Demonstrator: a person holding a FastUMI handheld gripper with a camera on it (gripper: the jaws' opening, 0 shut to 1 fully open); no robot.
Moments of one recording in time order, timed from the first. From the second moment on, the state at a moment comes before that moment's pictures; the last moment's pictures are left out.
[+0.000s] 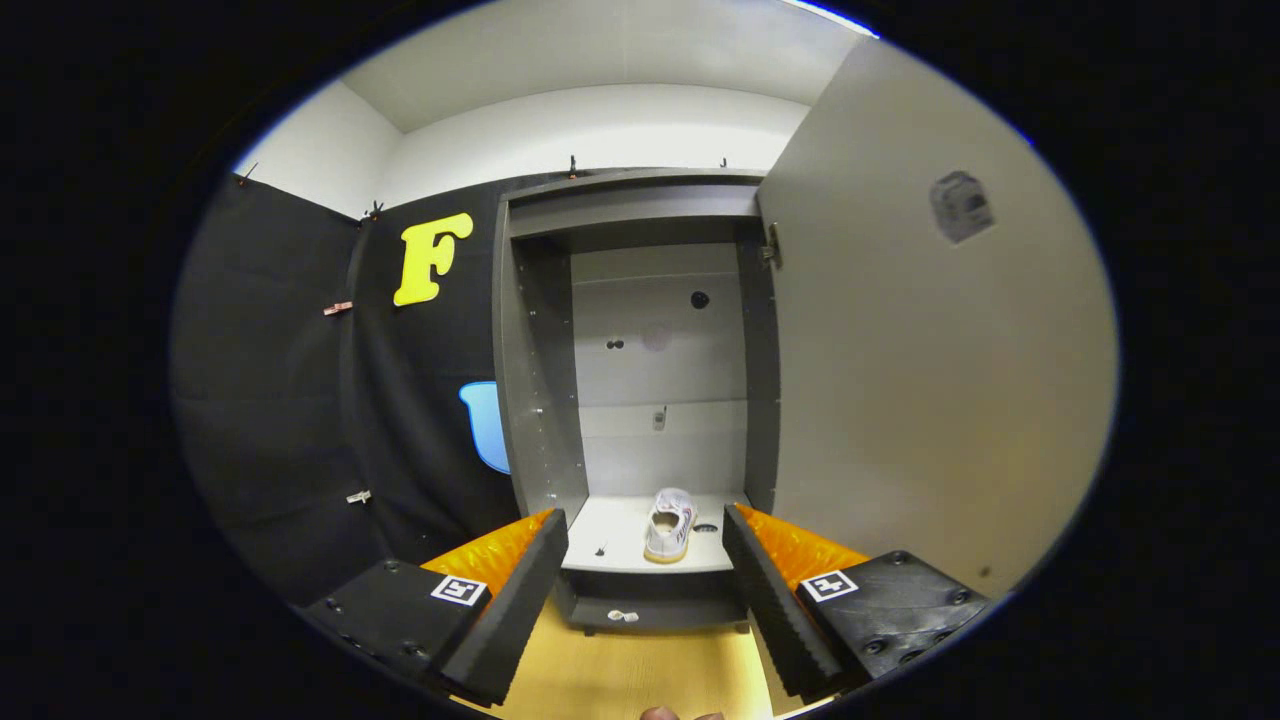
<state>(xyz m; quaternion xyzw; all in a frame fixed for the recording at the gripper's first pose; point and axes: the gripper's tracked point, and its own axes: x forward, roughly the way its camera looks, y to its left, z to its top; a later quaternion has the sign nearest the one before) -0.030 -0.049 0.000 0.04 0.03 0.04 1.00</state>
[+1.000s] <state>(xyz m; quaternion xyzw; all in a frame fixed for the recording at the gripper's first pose) -0.138 -0.311 -0.042 0.04 0.05 -0.17 0.98</state>
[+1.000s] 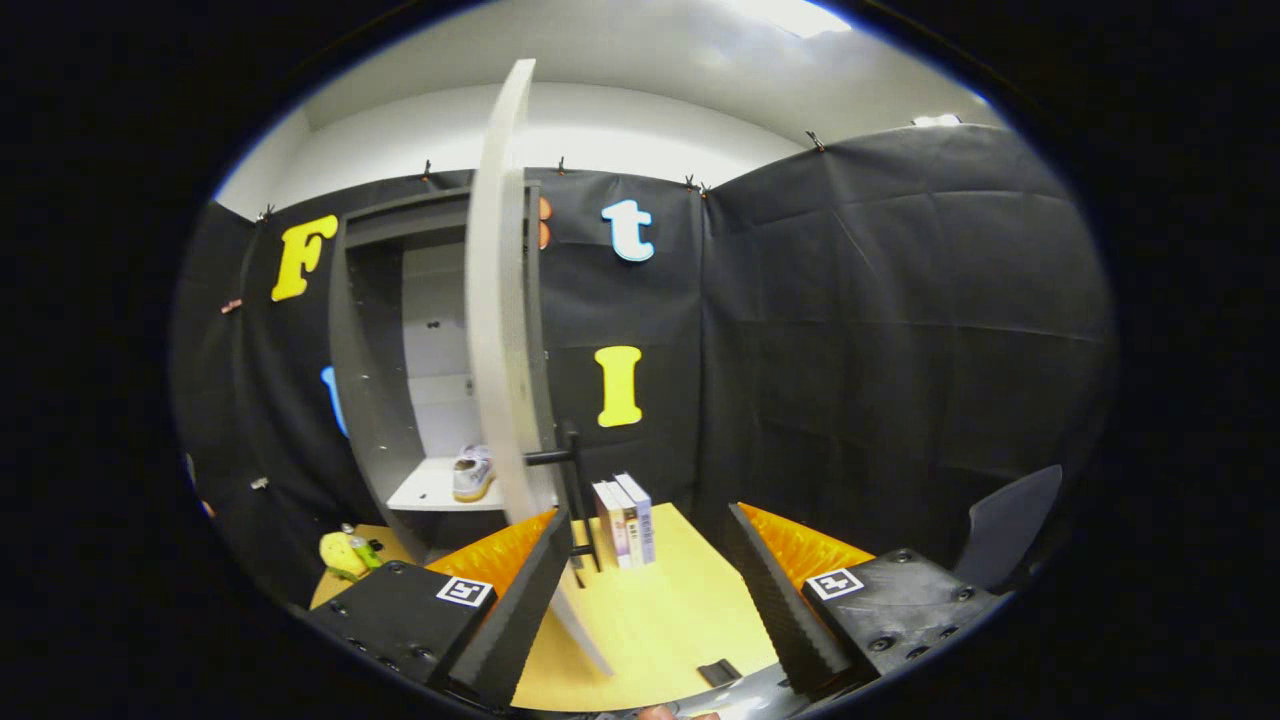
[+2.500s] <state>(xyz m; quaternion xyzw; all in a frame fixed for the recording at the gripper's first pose) -0.063 -0.196 -0.062 0.07 0.06 -0.05 0.99</state>
